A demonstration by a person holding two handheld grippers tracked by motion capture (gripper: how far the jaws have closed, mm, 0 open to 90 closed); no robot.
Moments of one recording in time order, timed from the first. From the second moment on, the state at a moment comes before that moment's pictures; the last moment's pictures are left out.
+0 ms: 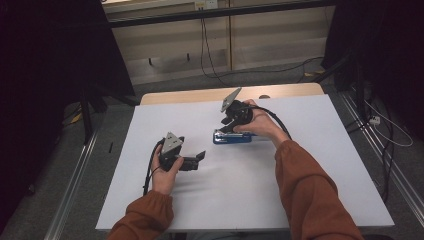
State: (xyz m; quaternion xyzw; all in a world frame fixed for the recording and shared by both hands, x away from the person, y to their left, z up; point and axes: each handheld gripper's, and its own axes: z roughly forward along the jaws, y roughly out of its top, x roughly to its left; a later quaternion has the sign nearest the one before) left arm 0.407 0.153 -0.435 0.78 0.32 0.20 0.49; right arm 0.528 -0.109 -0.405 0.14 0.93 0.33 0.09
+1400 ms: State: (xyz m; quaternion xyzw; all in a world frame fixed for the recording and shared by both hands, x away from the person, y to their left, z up) left arm 0.407 0.152 -0.435 0.79 0.32 0.20 0.49; right arm 0.498 -0.157 -0.405 0.33 0.84 0.41 0.14
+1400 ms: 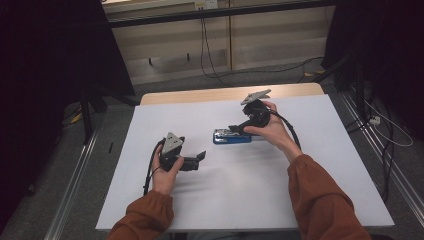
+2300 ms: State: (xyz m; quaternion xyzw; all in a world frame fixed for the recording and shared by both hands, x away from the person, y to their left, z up) left arm 0.407 0.156 -0.437 0.78 0.33 0.20 0.49; right arm 0.465 -0.198 -0.411 0.41 0.78 0.44 0.18
